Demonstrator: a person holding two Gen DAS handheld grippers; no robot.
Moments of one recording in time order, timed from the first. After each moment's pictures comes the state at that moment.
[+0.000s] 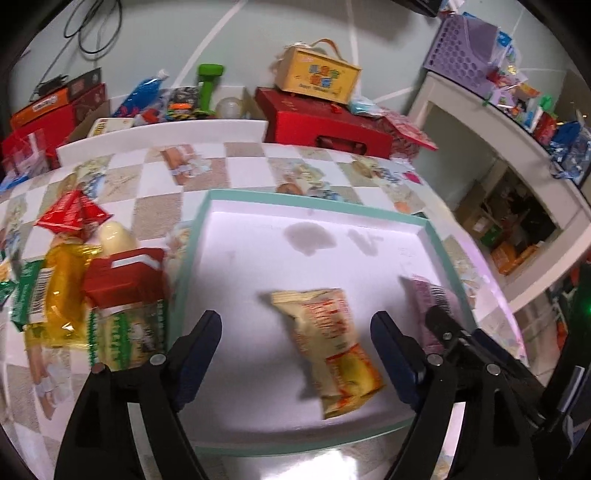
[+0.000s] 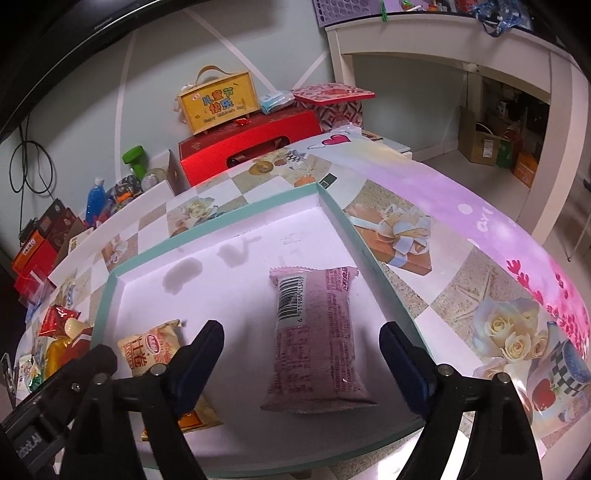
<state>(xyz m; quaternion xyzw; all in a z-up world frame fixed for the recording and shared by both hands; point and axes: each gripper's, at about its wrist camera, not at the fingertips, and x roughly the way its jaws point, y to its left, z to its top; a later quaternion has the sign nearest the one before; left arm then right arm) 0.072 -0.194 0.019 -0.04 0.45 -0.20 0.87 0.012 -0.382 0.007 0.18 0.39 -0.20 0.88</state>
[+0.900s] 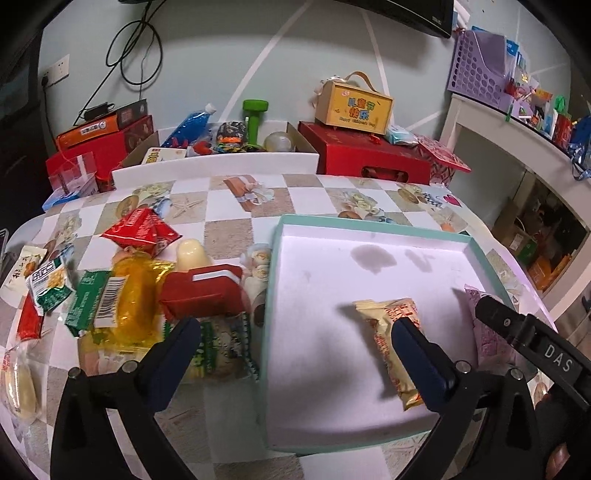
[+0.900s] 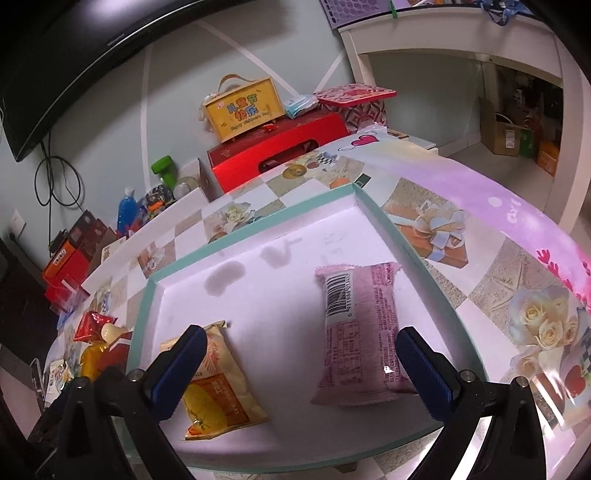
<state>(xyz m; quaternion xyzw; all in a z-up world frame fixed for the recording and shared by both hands) 0.056 -0.149 0.021 -0.01 0.38 -0.13 0.92 0.013 -0.368 0.012 0.23 0.37 -0.15 0.89</state>
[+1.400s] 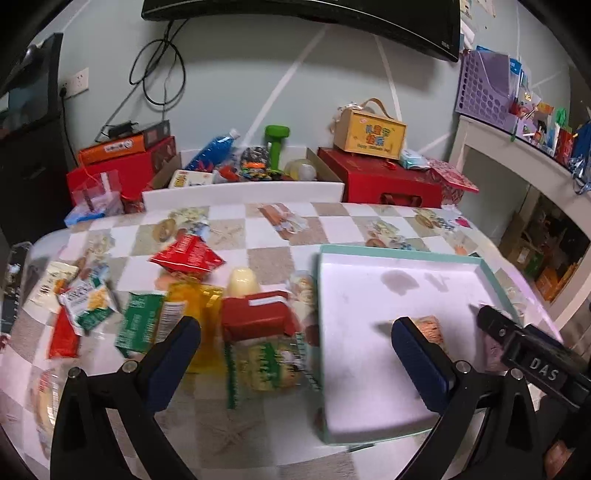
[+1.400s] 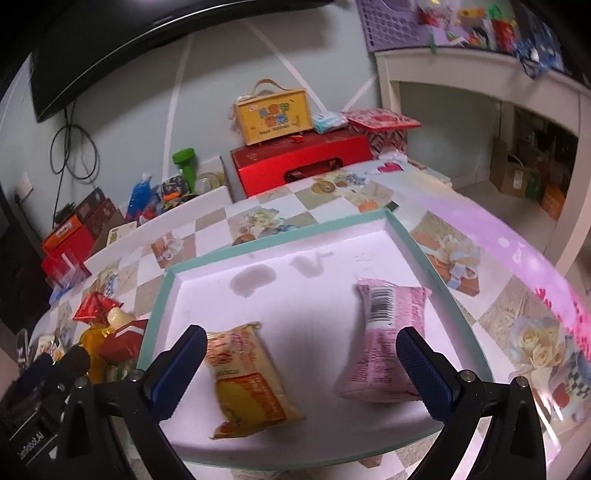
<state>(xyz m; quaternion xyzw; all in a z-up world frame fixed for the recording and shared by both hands) 0.050 -0.106 0.043 0.00 0.34 -0.11 0.93 0.019 -0.325 0.034 0.15 0.36 -0.14 0.91</state>
